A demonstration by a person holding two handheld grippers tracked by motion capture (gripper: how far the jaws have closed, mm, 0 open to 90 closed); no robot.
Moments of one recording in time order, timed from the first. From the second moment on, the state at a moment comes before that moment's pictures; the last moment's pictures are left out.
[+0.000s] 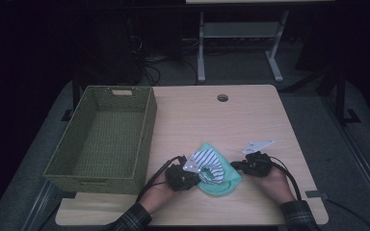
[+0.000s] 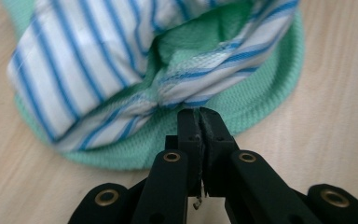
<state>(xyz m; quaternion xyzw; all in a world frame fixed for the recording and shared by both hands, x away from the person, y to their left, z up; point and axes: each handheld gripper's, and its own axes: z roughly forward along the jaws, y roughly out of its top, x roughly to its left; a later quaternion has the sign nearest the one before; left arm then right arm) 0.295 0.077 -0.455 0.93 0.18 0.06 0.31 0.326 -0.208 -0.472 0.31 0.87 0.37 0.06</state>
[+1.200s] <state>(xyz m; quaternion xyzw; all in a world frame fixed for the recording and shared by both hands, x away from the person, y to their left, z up) 0.324 0.080 -0.444 0.92 0.22 0.08 0.33 0.288 -0.218 -0.464 0.30 0.86 0.40 0.06</state>
